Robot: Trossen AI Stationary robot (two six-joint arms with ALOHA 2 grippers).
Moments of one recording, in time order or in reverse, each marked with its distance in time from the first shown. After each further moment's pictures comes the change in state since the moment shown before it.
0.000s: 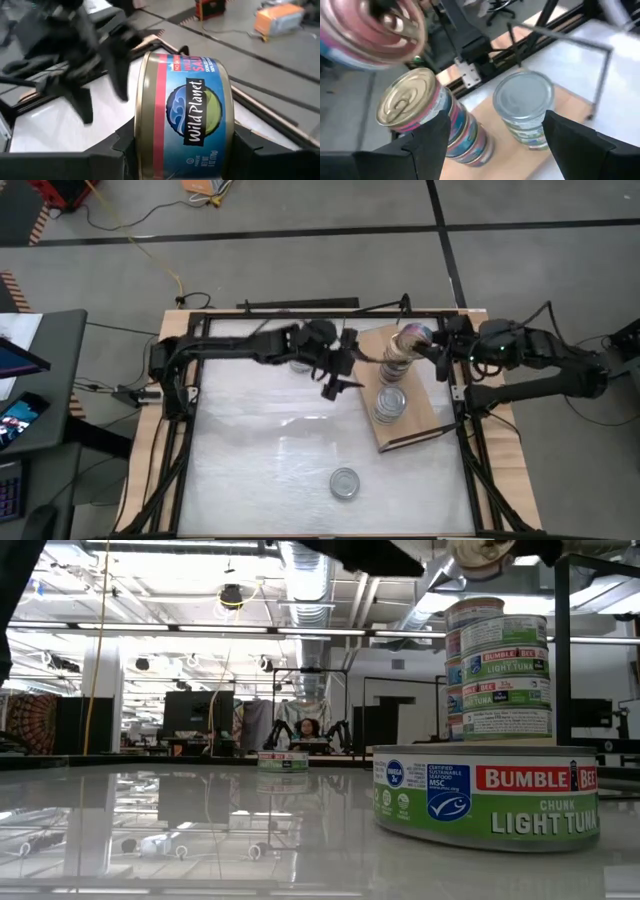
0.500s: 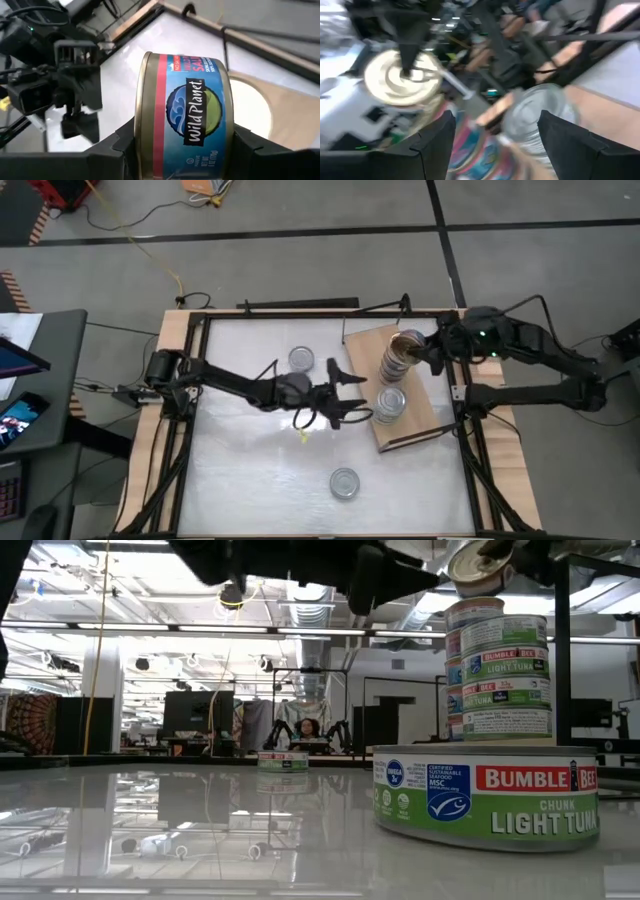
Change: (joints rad) left arm -0.204 0.002 -0.538 0.972 -0.434 0.182; right arm -0.224 0.064 0.033 -0.098 -0.321 0.143
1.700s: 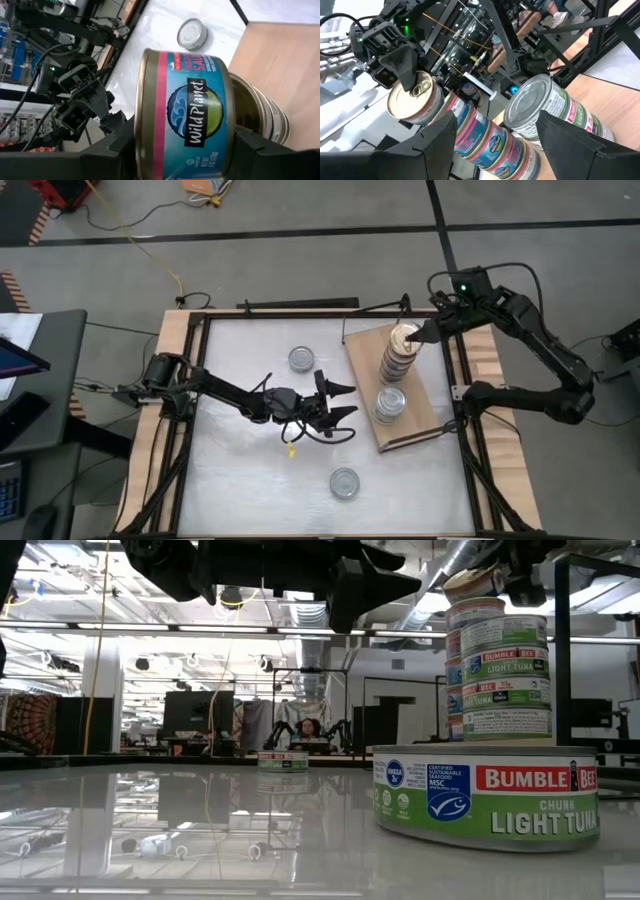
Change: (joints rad) left arm -0.093 0.000 -0.163 0.262 -0.164 0.152; right arm -0.566 0.231 0.127 -0.175 -0.683 -0.067
